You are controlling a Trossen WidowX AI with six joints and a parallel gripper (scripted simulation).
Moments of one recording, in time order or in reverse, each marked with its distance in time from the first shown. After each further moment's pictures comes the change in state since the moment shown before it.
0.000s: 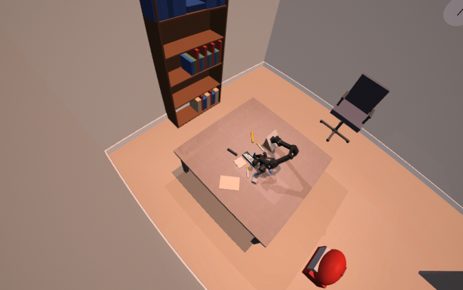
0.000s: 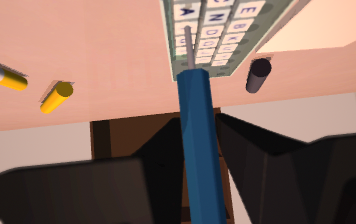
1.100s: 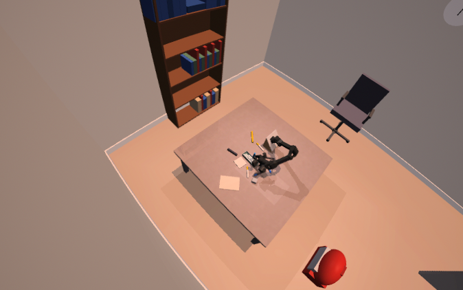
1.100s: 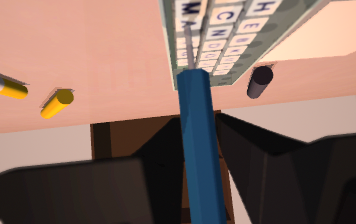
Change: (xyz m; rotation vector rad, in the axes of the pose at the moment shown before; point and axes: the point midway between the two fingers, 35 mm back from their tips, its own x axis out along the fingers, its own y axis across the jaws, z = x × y) arm 0.005 0.000 0.009 0.000 0.001 0.002
